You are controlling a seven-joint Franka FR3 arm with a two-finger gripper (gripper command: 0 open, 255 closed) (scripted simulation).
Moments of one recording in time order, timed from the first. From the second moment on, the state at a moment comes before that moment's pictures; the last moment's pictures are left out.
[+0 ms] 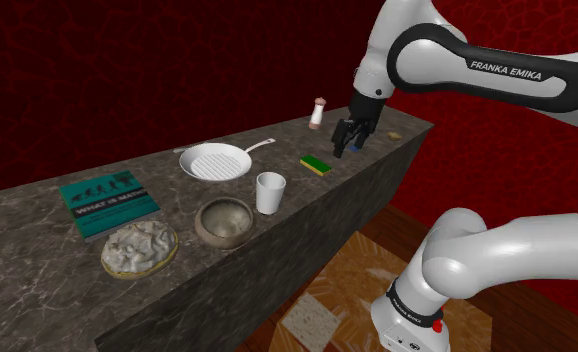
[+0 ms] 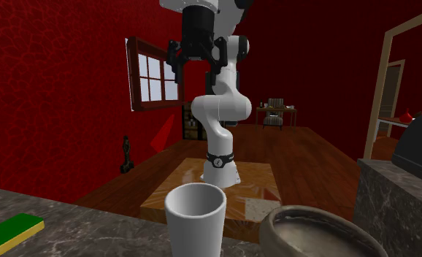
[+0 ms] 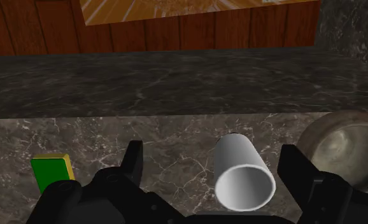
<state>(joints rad) 0.00 -0.81 -0.01 -2.42 -0.07 1.67 0.15</state>
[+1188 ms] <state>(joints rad) 0.03 -0.23 0.12 -2.28 -0.07 2.03 0.33</state>
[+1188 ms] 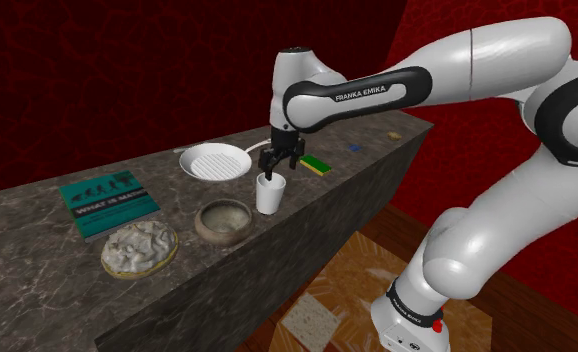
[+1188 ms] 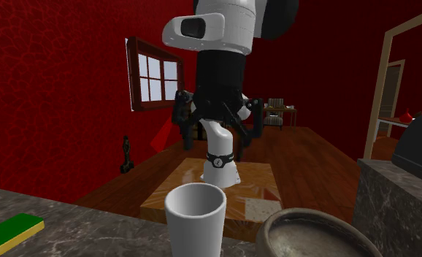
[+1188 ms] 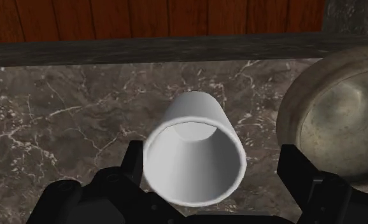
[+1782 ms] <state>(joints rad) 0.04 0.01 0.15 -2.17 -0.11 2.14 0.41</state>
